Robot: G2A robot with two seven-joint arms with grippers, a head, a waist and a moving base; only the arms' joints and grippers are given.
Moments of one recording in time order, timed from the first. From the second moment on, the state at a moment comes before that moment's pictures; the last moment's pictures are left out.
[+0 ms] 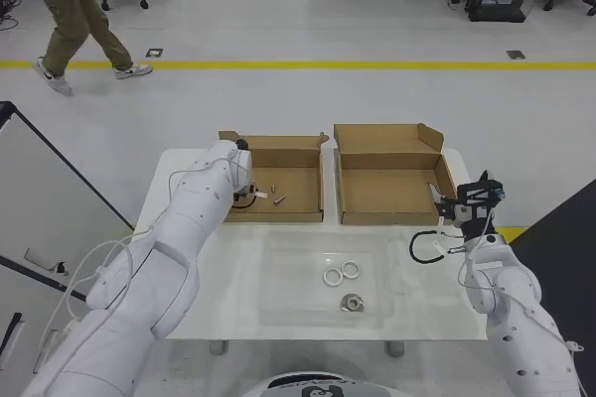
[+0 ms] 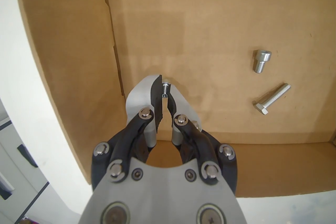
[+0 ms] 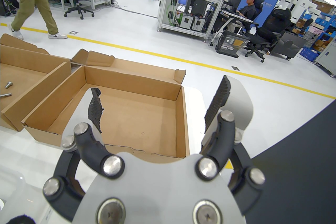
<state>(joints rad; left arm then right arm) 0.47 -1.57 -0.79 -0.32 0.93 0.17 -0.97 -1.73 -1.15 1.60 -1.80 -1.33 0.00 0.00</state>
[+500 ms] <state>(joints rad) 0.45 -1.57 -0.85 -0.37 0.83 0.06 -0.92 -1.73 -1.15 1.60 -1.80 -1.33 0.00 0.00</state>
